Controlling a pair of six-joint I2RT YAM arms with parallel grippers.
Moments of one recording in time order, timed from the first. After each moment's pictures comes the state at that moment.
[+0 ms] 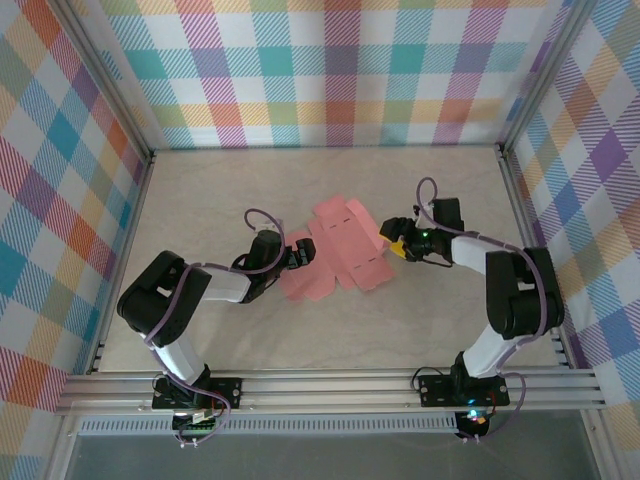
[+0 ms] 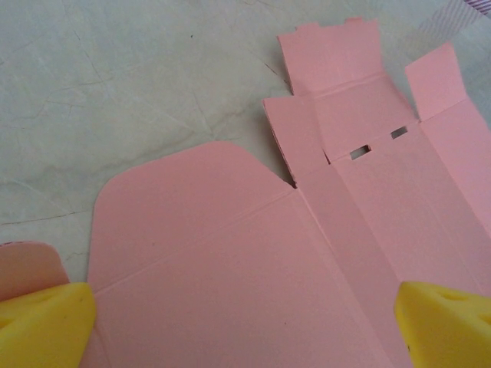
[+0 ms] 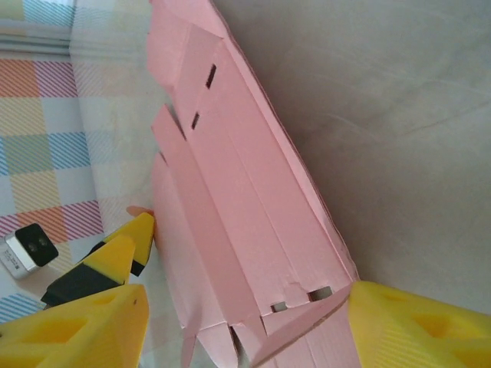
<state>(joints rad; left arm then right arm) -0.53 1.72 0.63 0.49 -0.07 -0.65 0.13 1.65 0.82 -0.02 -0.72 0.72</state>
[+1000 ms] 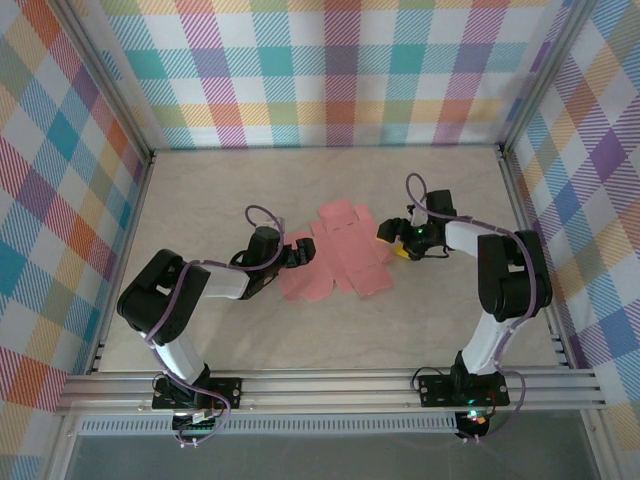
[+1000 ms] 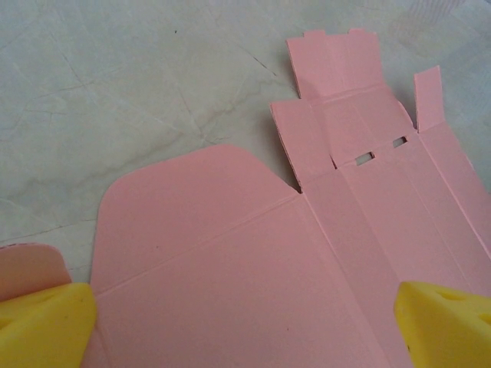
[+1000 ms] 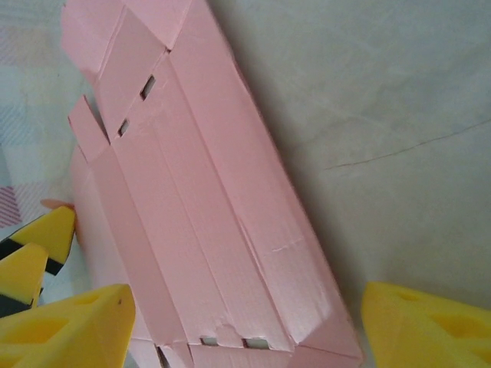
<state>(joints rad) -0.50 1.72 0.65 0.47 0.01 -0.60 0.13 1.81 1.00 -0.27 -0.66 0.52</state>
